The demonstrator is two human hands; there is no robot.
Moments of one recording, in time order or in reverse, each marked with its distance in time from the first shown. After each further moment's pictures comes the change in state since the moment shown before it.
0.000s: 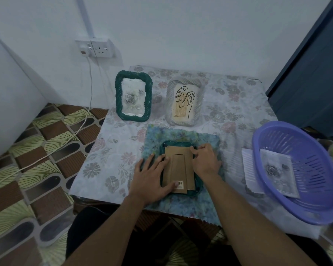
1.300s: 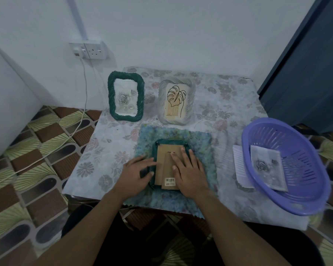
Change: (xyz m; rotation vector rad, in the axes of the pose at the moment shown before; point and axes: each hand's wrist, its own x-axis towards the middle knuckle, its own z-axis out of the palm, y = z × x) left_hand -0.003 -0.025 -0.011 -0.487 0.095 -0.003; right_hand -0.052 0.028 0.019 -0.302 -0.130 -0.481
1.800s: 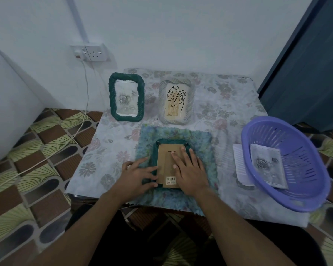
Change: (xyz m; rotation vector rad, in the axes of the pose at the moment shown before) left_hand -0.011 0.002 -0.011 0.387 -0.172 0.184; right_hand 0.000 -0.002 -0.001 -0.016 -0.015 0.018
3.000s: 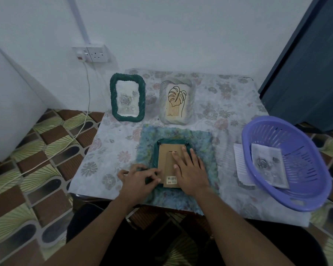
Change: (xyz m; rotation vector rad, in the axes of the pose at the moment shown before) left_hand -0.003 0.014 0.023 -0.204 0.098 -0.288; right_hand 0.002 0.000 0.000 0.003 -0.009 -0.001
